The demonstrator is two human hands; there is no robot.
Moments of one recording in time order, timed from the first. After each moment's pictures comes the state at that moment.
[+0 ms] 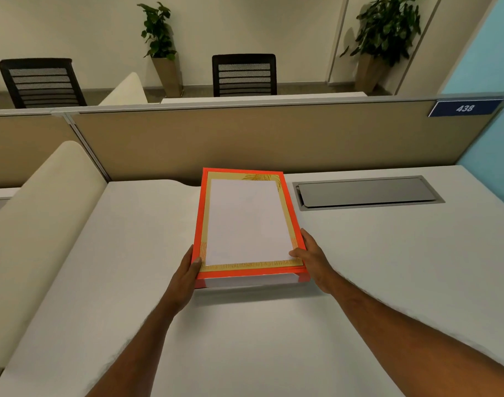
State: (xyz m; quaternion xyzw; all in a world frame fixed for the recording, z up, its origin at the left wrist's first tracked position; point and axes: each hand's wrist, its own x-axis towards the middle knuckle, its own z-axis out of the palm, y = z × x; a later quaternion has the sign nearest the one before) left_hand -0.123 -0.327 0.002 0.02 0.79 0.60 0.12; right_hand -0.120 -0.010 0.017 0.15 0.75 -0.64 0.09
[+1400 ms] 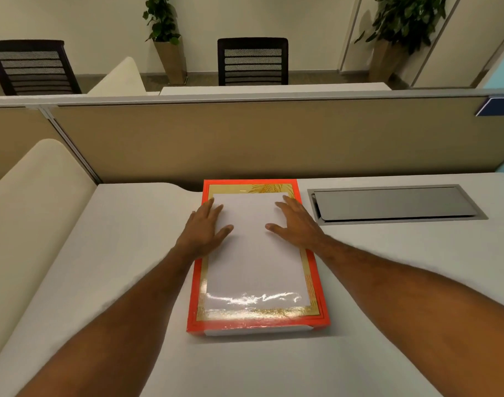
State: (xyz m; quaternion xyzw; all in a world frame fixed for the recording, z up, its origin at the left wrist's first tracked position) left_hand -0.300 -0.295 0.015 0.14 0.97 0.20 0.06; right_hand -0.290 -0.026 0.013 -0.04 0.97 -0.23 0.07
